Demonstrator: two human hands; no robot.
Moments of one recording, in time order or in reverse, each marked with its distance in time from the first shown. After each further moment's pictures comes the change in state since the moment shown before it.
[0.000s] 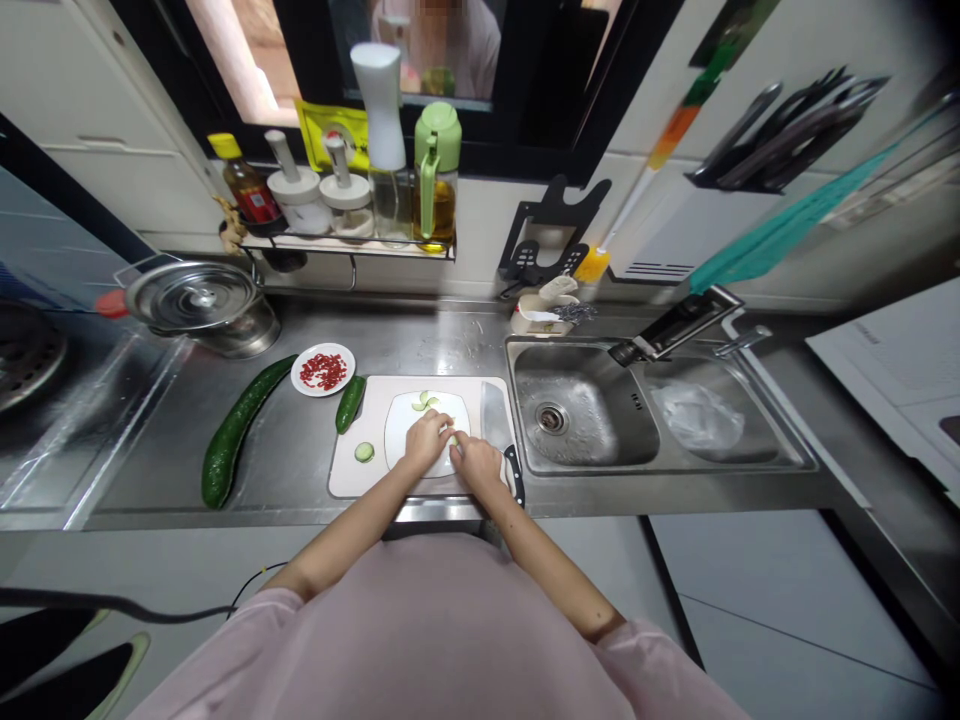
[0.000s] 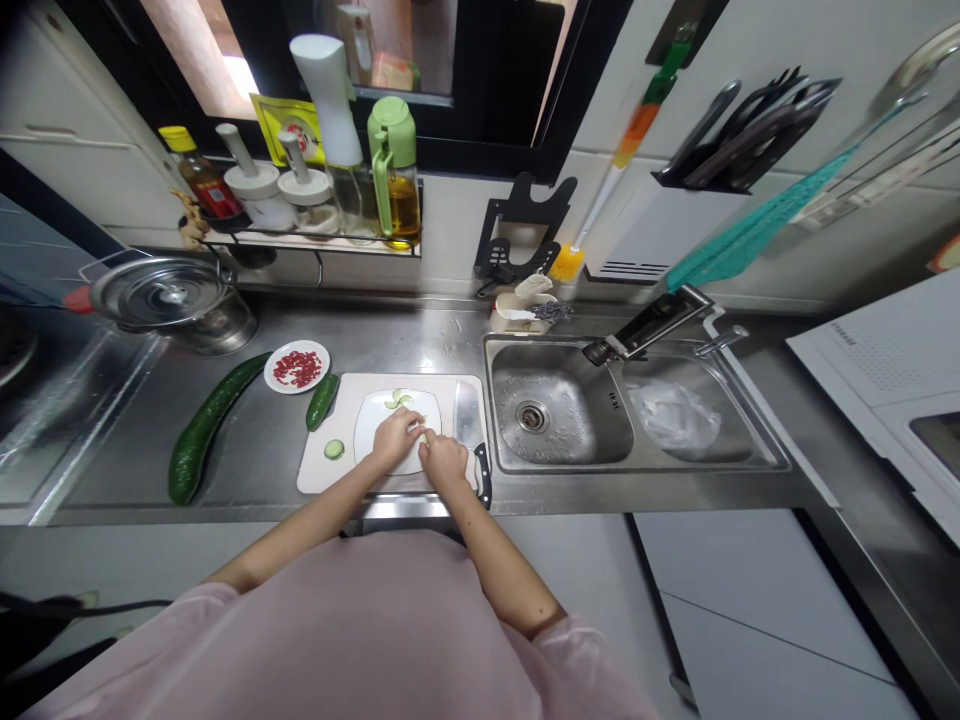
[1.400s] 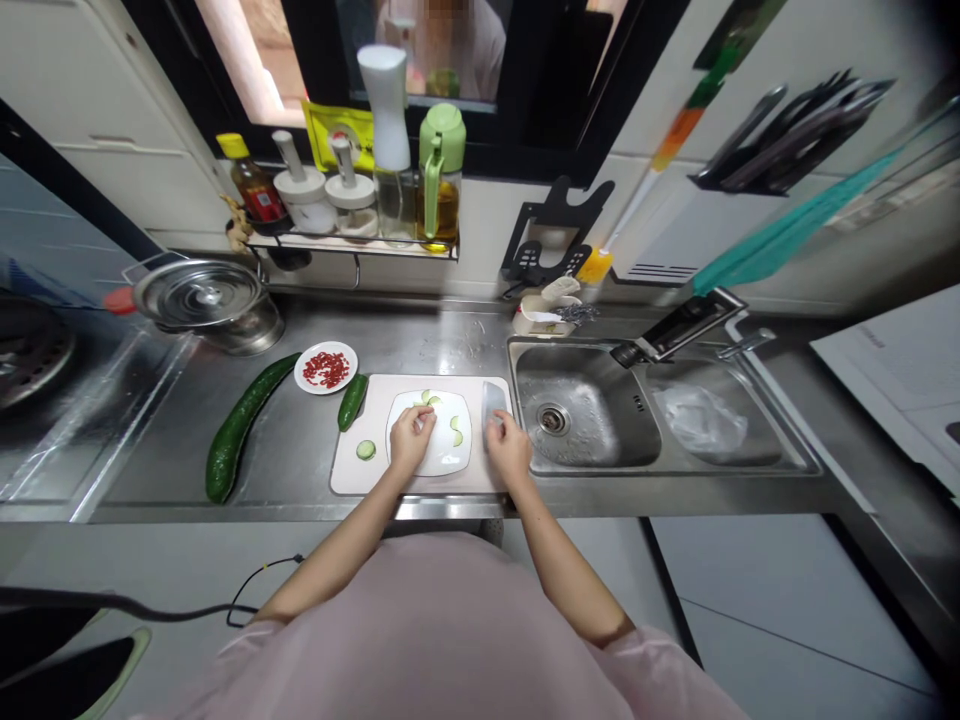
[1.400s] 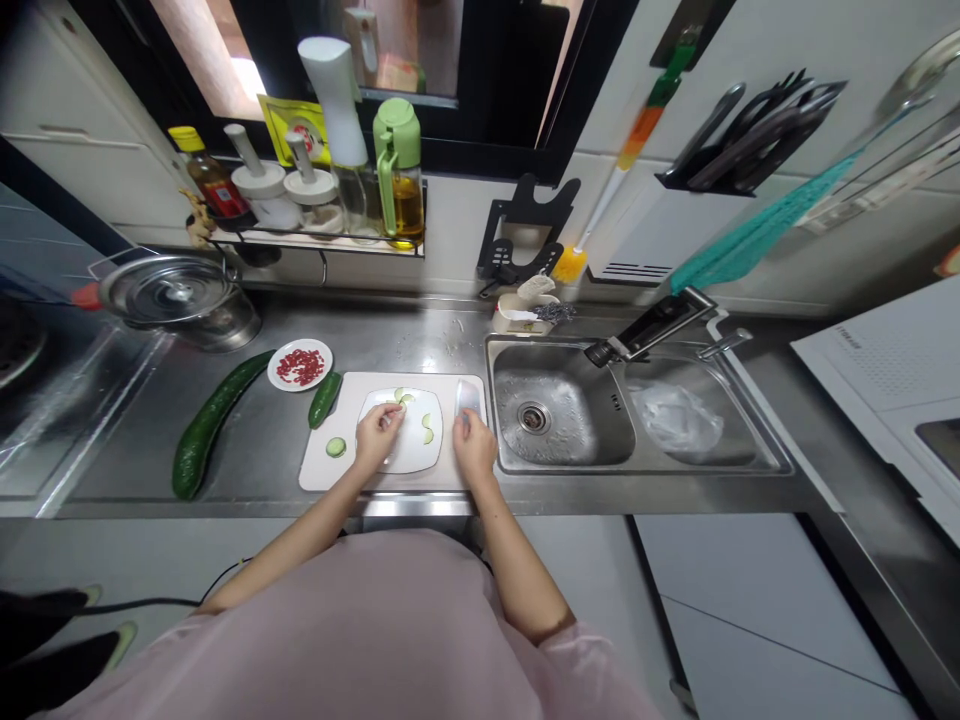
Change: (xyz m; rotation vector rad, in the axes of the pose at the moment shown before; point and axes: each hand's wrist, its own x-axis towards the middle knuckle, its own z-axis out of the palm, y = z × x) left_hand -0.020 -0.016 -0.017 -0.405 0.376 -0.090; right_hand 0.007 0.046 -0.012 0.434 0.367 0.209
